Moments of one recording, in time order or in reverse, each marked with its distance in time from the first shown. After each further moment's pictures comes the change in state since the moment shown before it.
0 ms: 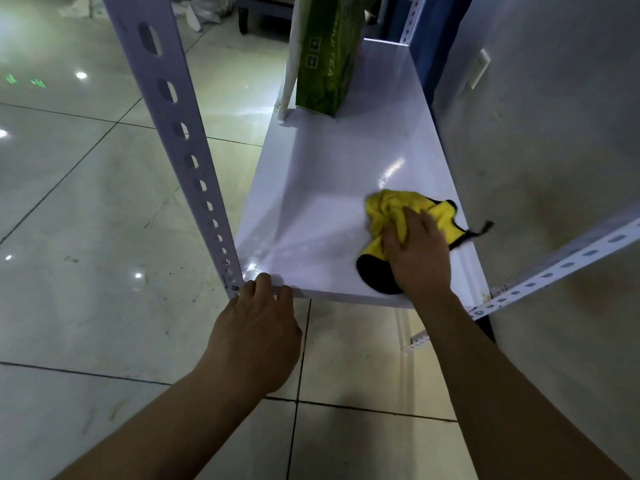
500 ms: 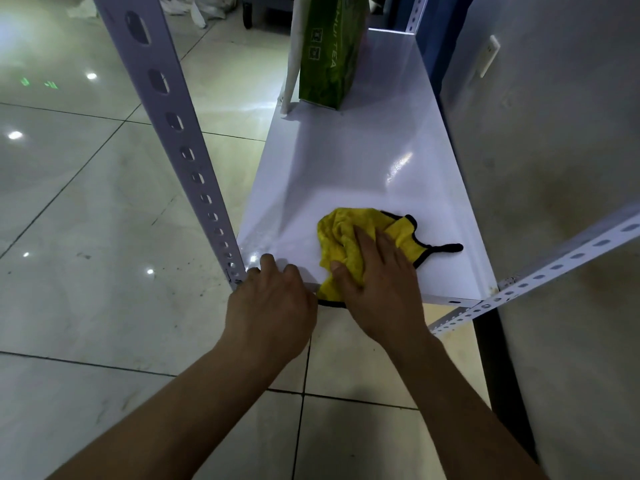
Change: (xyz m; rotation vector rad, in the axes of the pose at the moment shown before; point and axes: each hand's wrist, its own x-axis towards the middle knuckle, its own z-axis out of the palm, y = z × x) left_hand 0.019 0.015 -0.011 -0.070 0.022 -0.141; right_hand -0.078 -0.045 0.000 0.031 -0.190 -0.189
